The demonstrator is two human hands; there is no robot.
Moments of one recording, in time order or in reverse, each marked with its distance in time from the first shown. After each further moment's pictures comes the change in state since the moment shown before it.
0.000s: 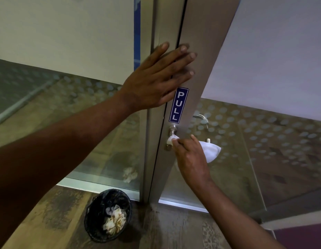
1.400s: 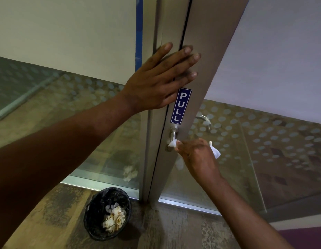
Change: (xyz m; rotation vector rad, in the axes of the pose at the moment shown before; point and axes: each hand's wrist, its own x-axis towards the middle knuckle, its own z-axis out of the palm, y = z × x) left_hand 0.001 0.004 0.006 0.082 0.054 -0.011; right_hand 0.025 0.009 -0.029 0.021 -0.080 -0.058
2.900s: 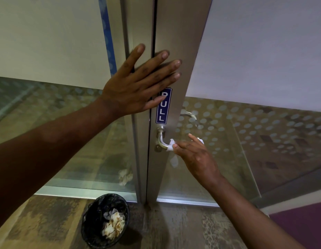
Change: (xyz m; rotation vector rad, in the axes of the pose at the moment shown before) left_hand -0.011 0.000 0.019 0.157 -0.015 0.118; right_hand -0.042 0.049 0.019 0.128 0.186 -0.201
